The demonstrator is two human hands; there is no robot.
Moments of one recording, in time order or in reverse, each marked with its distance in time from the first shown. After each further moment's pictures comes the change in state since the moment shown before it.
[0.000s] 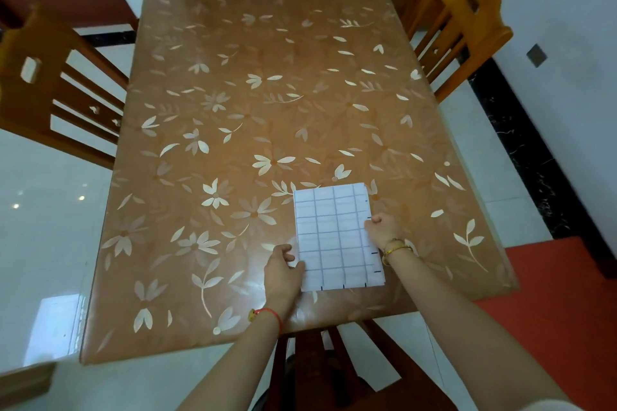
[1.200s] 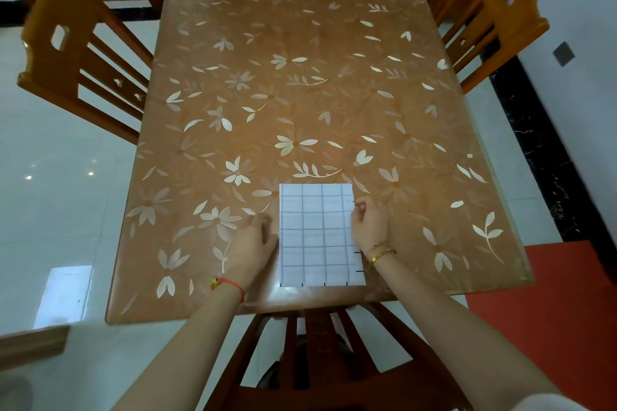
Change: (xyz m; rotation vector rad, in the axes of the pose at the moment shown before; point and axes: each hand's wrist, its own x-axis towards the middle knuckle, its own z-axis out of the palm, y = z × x) left_hand 0.026 -0.029 -0.102 0.490 0.036 0.289; right_hand -0.044 -0.022 0.063 -0.040 0.193 -0.364
